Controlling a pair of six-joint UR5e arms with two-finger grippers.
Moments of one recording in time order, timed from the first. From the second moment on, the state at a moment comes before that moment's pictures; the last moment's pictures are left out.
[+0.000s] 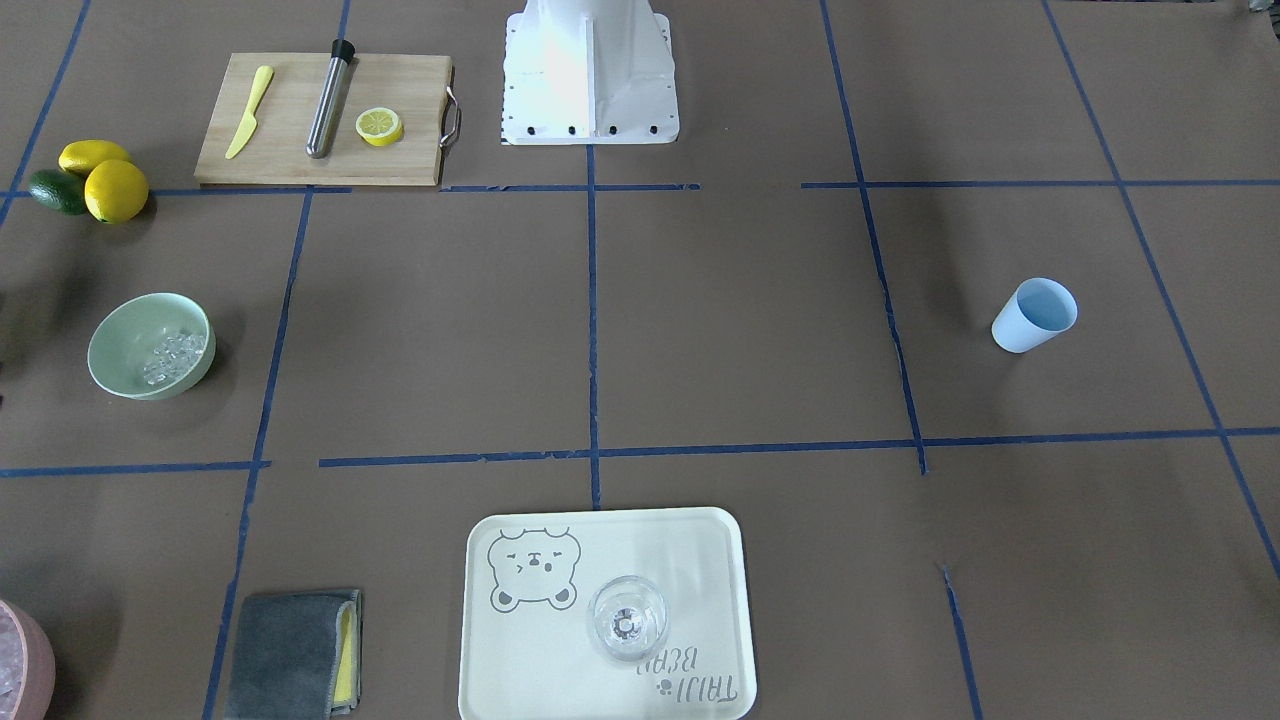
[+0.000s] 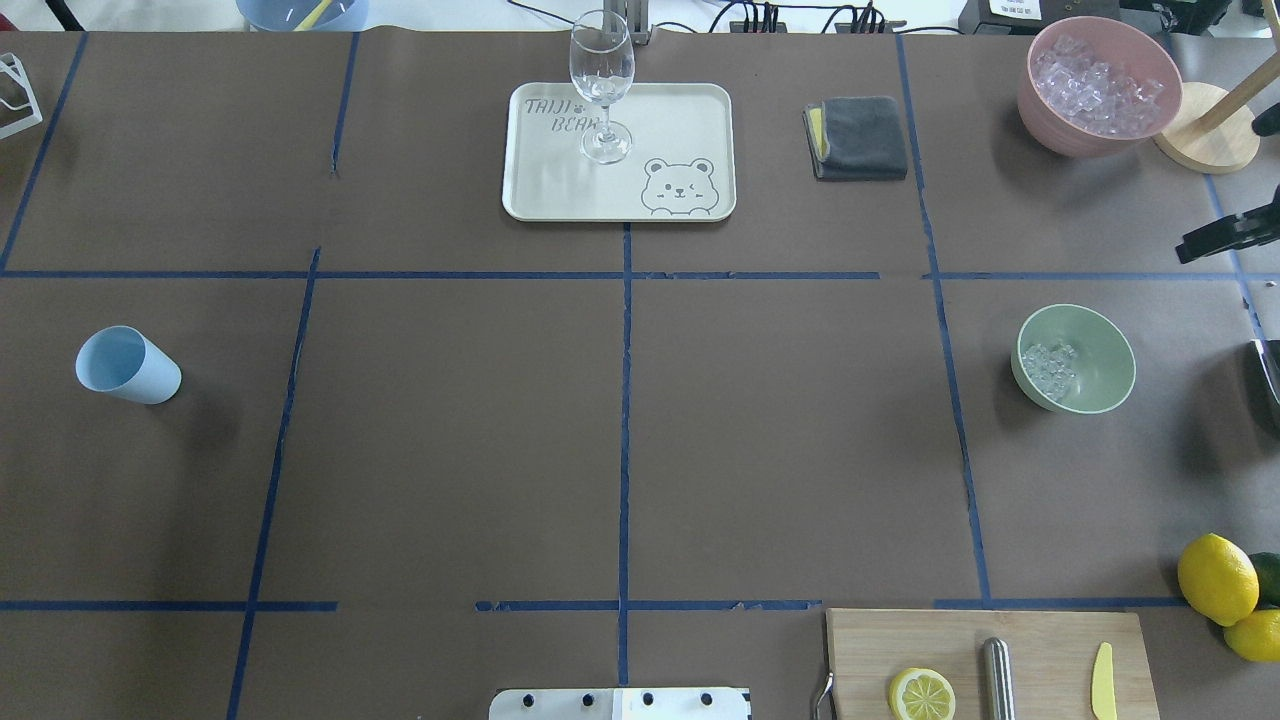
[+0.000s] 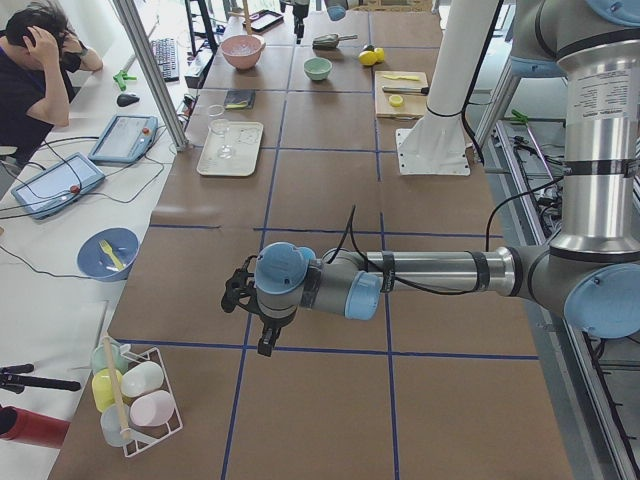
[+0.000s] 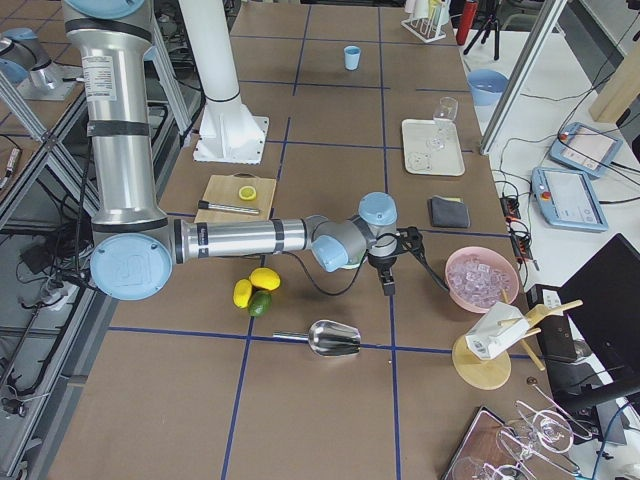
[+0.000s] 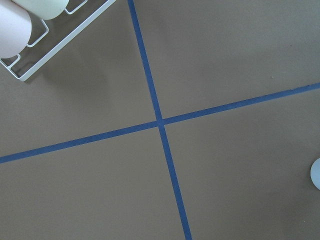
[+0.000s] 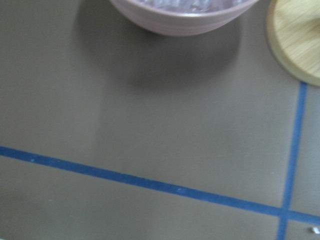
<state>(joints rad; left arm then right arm) -1.61 -1.49 -1.62 -1.80 -2.43 0.11 1.30 -1.49 1.55 -1.19 2.16 0.26</state>
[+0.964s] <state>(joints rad) -1.50 -1.41 -1.78 -1.66 -2.42 0.10 1.56 -1.60 1.55 -1.44 2.29 -0.01</state>
